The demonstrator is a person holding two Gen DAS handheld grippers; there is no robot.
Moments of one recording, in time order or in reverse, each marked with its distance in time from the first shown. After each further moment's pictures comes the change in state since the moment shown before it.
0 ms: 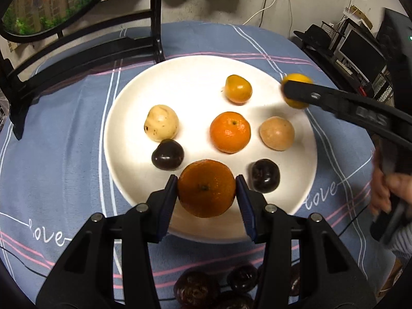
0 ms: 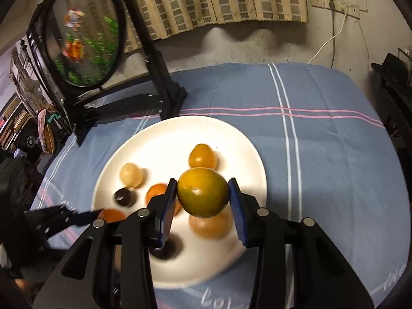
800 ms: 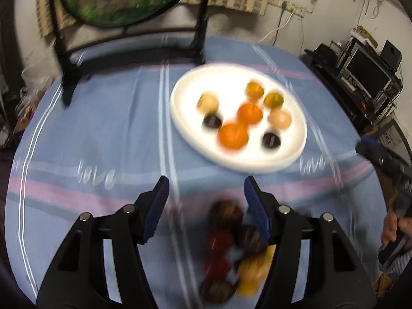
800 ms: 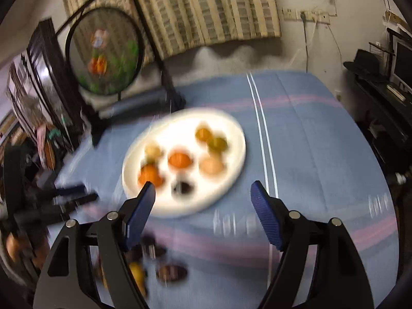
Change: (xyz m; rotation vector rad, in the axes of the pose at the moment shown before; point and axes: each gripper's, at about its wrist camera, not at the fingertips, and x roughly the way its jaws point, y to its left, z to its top) left arm -0.102 0.034 -0.075 -0.091 -0.060 0.054; right arm -0.134 0.028 -0.114 0.057 -0.077 -0.056
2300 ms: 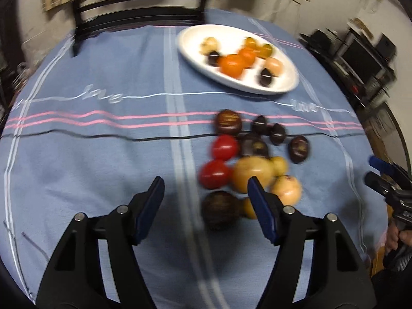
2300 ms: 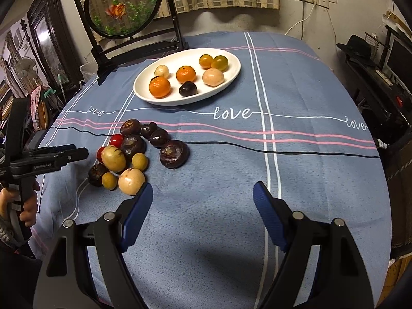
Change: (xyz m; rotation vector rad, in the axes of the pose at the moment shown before) left arm -0.015 -0.002 -0.085 0.004 0.074 -0.078; right arm -0.049 0.021 -0.092 -0.066 0.132 -0.064
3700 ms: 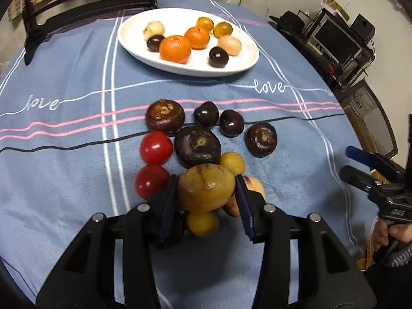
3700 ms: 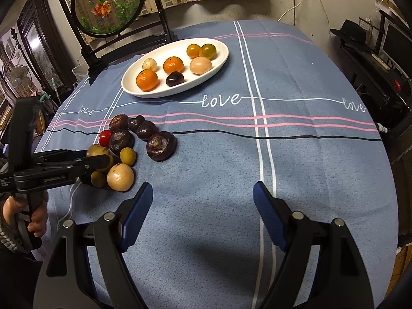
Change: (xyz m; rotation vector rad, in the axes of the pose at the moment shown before) left arm 0.031 -0.035 0.005 0.064 0.057 -0.119; right arm 0.016 -0.017 -0.005 0.063 0.045 0.011
